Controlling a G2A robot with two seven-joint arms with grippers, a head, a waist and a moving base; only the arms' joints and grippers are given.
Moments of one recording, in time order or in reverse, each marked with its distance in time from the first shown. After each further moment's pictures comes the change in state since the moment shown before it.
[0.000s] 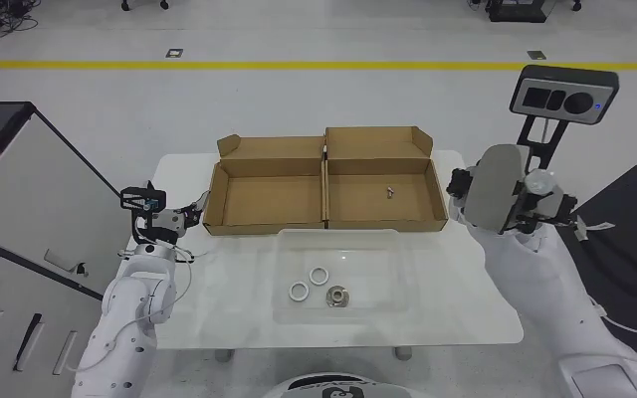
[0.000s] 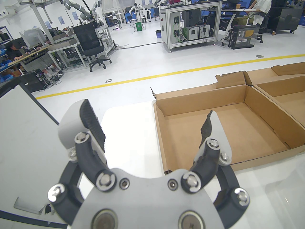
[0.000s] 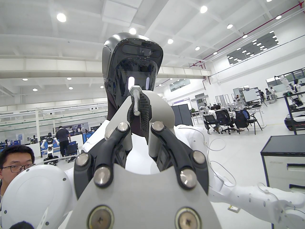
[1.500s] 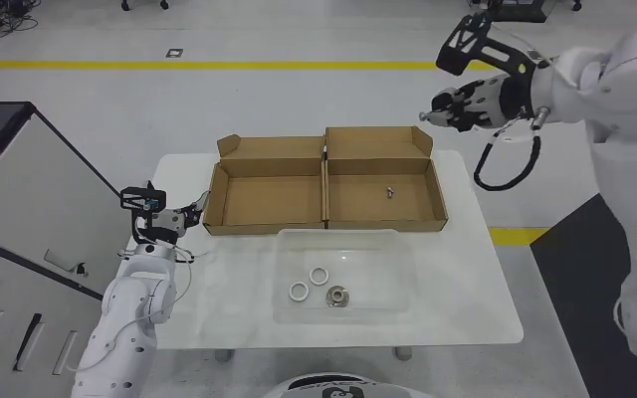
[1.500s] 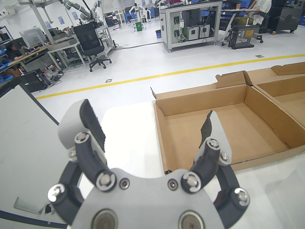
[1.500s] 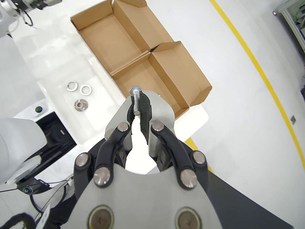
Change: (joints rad) left arm 0.000 0.000 0.000 0.000 0.000 0.000 0.000; right arm 0.564 0.196 -0.023 0.281 -1.512 0.407 0.509
